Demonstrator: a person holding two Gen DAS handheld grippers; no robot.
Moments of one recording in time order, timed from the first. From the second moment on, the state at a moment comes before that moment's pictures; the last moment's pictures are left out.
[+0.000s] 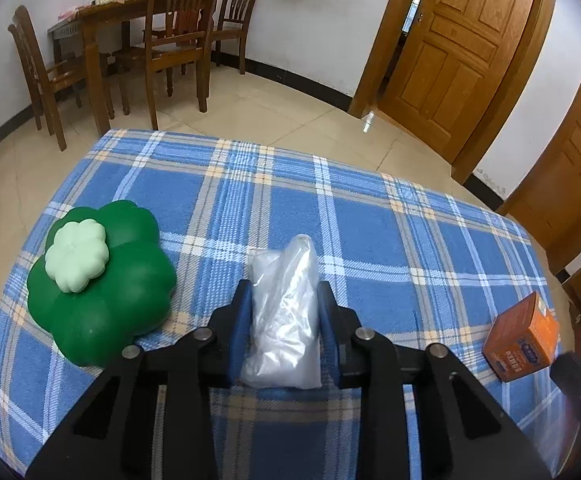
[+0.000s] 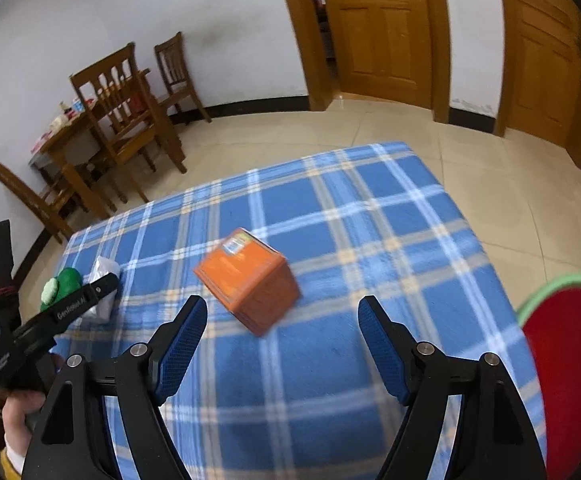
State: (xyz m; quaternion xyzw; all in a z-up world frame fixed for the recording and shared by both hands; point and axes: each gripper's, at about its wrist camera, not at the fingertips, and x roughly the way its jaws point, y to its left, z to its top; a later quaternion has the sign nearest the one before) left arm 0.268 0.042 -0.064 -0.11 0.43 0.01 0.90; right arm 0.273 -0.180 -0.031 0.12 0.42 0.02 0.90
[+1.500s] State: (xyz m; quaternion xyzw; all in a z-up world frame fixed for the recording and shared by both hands) left arm 0.226 -0.003 -0.030 -0.08 0.42 -0.04 0.90; right arm 0.149 -0.276 -0.004 0.16 0.36 -0.07 0.91
